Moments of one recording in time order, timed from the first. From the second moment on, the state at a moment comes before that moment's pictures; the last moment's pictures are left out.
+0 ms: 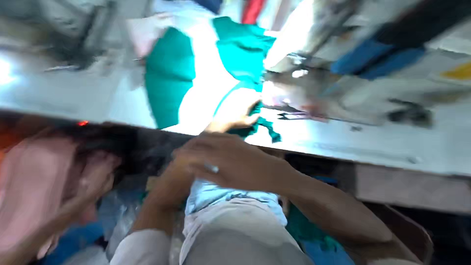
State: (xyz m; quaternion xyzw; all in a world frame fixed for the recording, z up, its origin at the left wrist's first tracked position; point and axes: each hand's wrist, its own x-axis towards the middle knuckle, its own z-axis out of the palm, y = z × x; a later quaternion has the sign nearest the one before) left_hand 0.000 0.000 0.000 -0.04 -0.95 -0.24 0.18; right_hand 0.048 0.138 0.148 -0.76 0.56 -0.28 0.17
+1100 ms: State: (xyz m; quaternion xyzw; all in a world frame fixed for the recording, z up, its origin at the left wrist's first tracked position) left_hand -0.011 -0.003 0.007 -0.04 -0.96 -0.25 0.09; right_hand -0.046 0.220 0.064 -0.32 0.88 -0.29 0.18
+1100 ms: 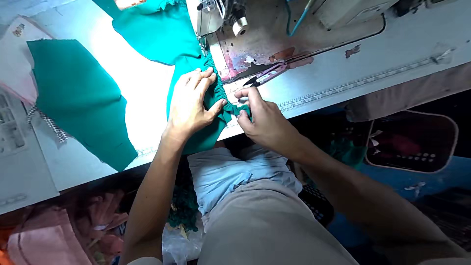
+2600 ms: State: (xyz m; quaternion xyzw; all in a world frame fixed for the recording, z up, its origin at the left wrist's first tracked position) left_hand -0.030 -0.004 0.011 -0.01 -0.95 -0.24 0.20; right_hand -0.039 0.214 0.021 -0.48 0.86 -0.18 -0.02
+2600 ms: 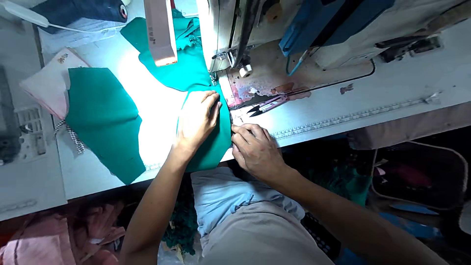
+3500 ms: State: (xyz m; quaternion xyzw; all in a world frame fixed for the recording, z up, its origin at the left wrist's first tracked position) left_hand -0.028 0.010 0.005 0.05 -0.98 -0.15 0.13; right_hand -0.043 0.218 0.018 -0.49 0.86 -0.16 -0.02
